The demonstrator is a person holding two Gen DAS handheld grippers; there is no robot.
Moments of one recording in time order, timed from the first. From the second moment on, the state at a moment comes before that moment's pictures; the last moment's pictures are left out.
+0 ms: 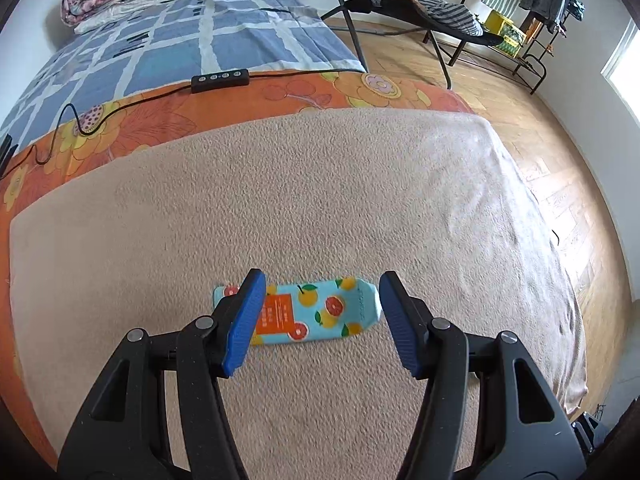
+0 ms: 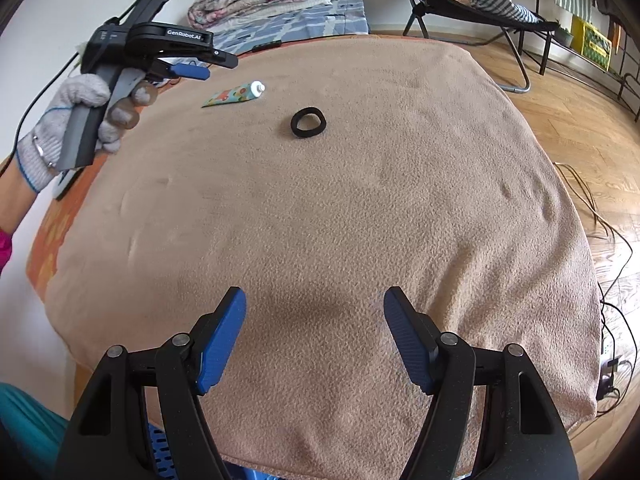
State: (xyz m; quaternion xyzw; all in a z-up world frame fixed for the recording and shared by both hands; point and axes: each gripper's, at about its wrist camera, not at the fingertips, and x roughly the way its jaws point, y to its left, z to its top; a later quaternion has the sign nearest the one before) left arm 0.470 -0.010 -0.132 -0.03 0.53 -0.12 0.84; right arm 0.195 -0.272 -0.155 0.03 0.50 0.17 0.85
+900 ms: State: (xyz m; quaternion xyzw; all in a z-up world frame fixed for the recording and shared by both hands) left arm 0.406 -0.055 -0.155 0.12 0.53 -0.12 0.83; right arm 0.241 -0.275 -0.160 0.07 0.49 0.16 0.85
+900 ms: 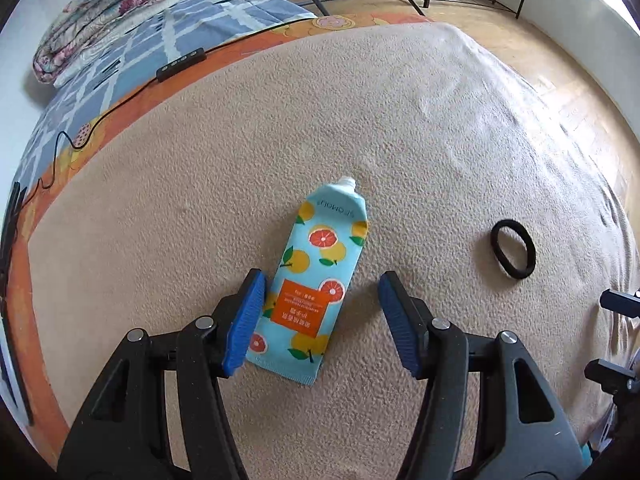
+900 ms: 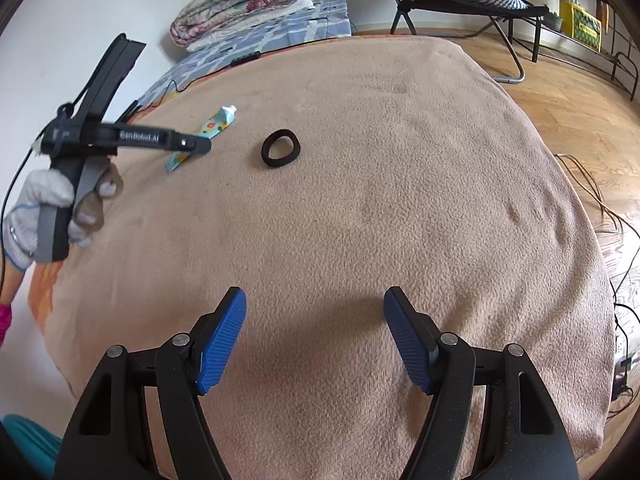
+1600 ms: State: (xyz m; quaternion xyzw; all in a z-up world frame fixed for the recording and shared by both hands) left arm 0.377 -0.028 -0.139 0.07 0.51 -0.11 0.85; right arm 0.328 -0.214 -0.166 -0.02 0.47 0.16 0.87
